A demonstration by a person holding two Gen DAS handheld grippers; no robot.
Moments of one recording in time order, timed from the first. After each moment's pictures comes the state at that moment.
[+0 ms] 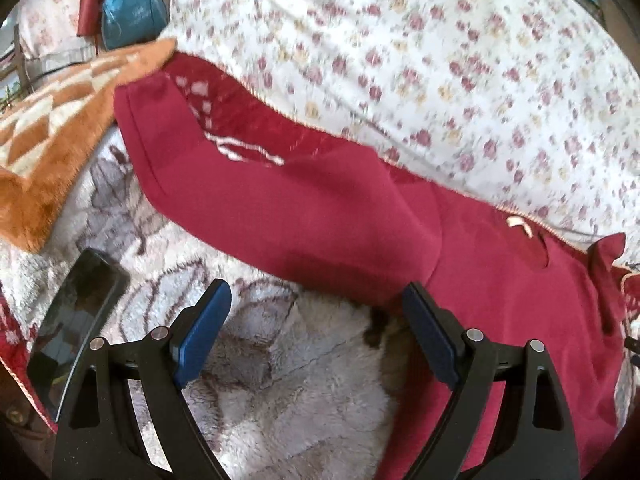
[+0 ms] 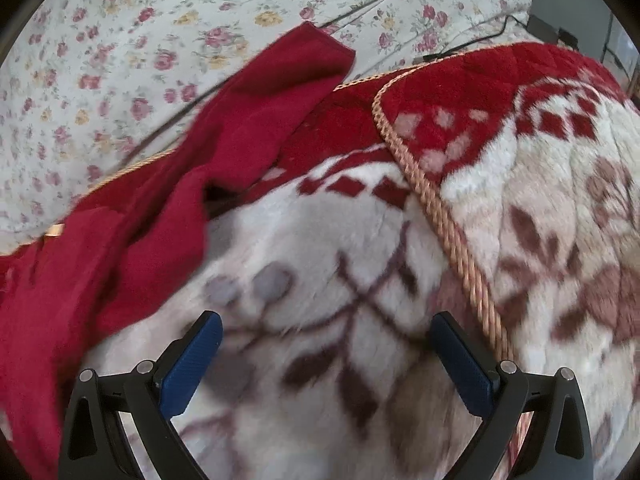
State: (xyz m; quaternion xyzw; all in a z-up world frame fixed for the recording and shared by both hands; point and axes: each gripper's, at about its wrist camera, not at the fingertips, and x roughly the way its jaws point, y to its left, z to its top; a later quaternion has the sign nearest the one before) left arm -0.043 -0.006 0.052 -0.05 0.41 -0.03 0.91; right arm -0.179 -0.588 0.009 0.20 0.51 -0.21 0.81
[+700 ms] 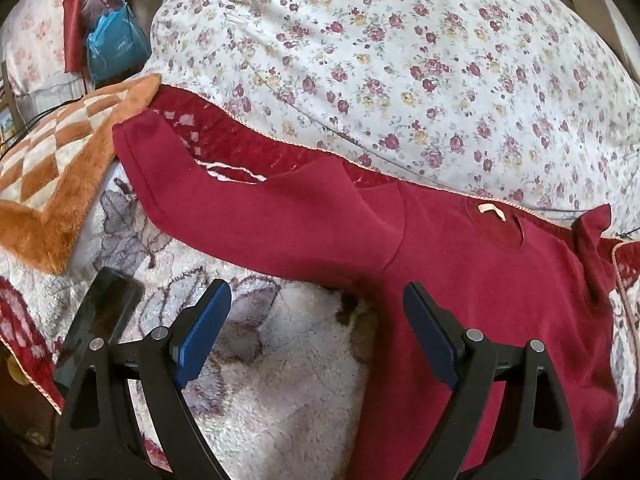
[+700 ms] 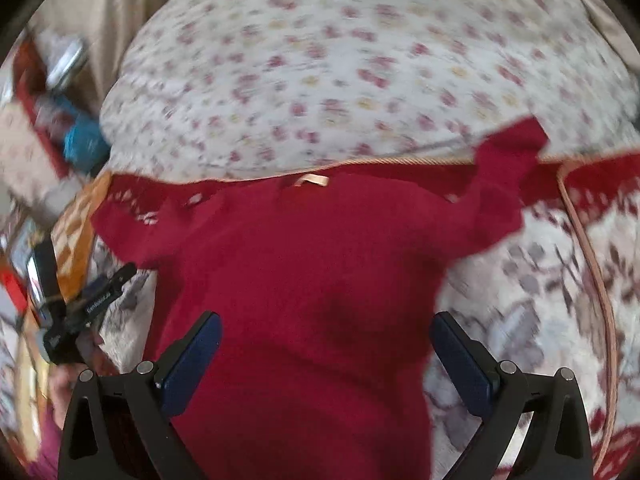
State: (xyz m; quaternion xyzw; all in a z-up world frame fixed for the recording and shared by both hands) left arm -0.072 -0.024 0.076 -0.01 0.40 -0.05 0.92; right arm -0.193 -0.357 0.131 0.15 0.47 0.00 0.87
